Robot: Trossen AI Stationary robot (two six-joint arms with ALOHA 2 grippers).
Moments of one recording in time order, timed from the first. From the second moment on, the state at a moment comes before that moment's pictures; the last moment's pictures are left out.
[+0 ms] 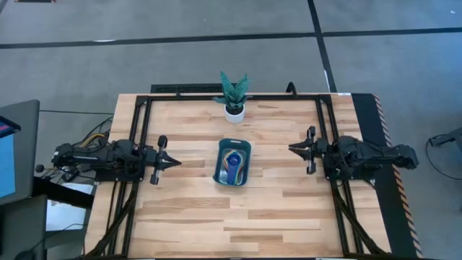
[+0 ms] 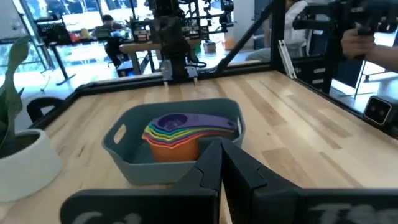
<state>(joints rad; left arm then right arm) -0.06 0.01 0.01 0.03 0.01 0.09 -0.01 0.00 0.01 0.05 0.12 -0.03</state>
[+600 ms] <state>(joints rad) -0.06 0.10 0.01 0.03 -0.01 0.04 -0.04 0.11 0.01 0.03 0.08 -0.05</state>
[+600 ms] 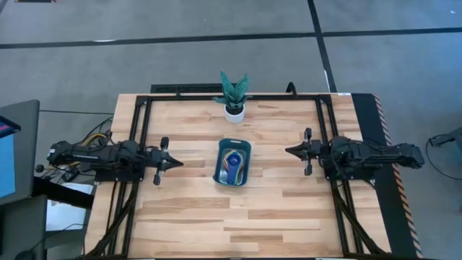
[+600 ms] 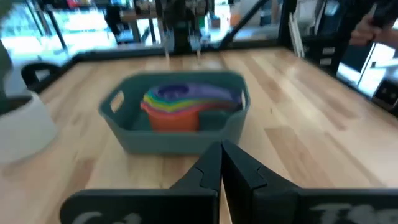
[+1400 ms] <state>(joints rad) -0.06 0.26 0.01 0.03 -0.01 -0.04 -0.05 0.17 0.01 0.19 0.16 0.07</state>
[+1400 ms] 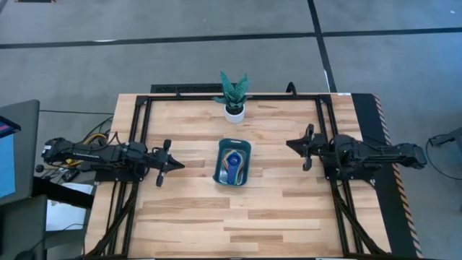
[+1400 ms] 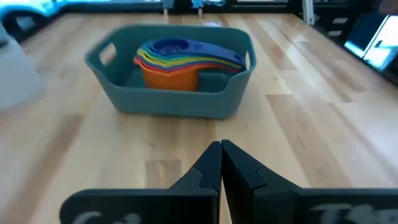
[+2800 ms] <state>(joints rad) -0.06 0.04 0.01 0.05 -0.14 -0.05 -0.09 0.17 0.01 0.11 0.08 -0.03</state>
